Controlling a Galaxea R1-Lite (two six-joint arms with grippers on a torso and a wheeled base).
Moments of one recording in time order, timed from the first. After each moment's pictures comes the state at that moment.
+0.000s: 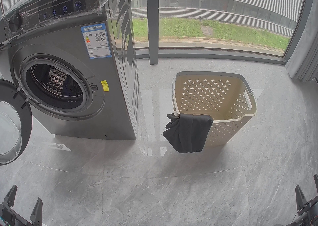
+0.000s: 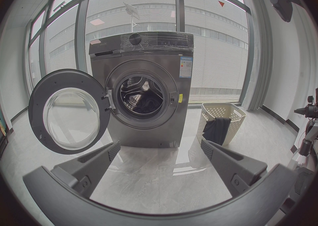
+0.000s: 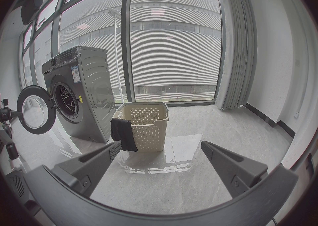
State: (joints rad) left arm 0.00 0.01 -0.02 0.00 0.00 -0.01; right arm 0.01 0.01 -0.02 0.00 -0.05 0.01
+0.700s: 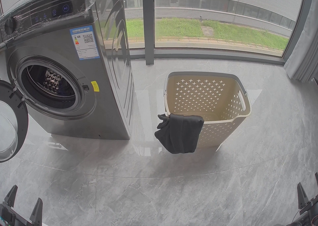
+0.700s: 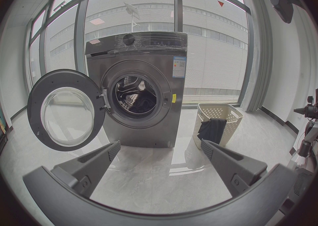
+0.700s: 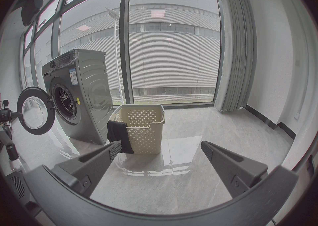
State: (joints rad) left arm 0.00 0.01 -0.02 0.00 -0.01 -0.02; right arm 0.01 0.01 -0.02 -0.03 -0.04 0.01
